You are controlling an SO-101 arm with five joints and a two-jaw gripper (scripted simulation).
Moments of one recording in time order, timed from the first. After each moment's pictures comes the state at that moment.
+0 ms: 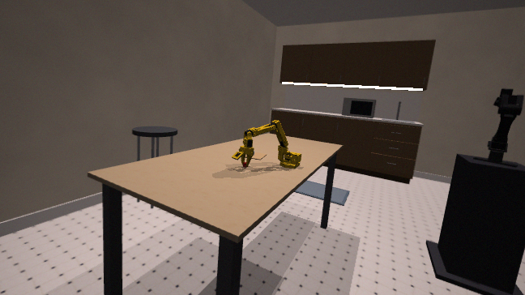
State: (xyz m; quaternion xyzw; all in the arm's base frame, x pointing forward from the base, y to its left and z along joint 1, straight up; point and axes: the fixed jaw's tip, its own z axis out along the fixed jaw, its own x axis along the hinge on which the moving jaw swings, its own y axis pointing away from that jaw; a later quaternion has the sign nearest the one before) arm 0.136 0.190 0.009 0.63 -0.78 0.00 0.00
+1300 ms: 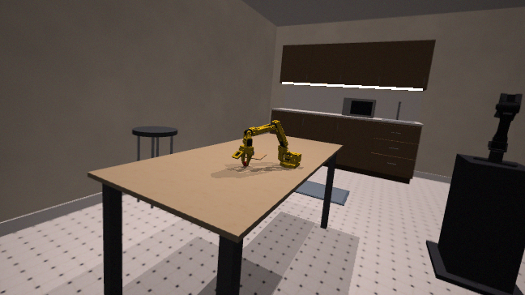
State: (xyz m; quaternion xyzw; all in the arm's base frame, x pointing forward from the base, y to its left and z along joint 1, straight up) arm 0.136 0.189 0.013 0.63 -0.78 0.00 0.01
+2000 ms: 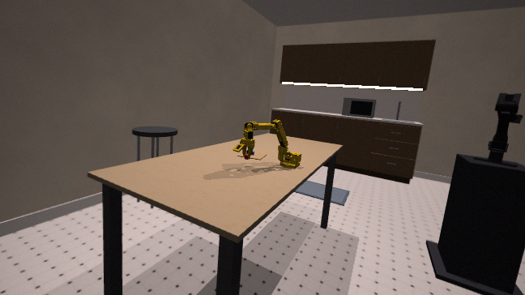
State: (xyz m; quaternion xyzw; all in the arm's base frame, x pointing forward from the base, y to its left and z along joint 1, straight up) arm 0.133 0.185 0.048 0.63 -0.78 0.01 0.02
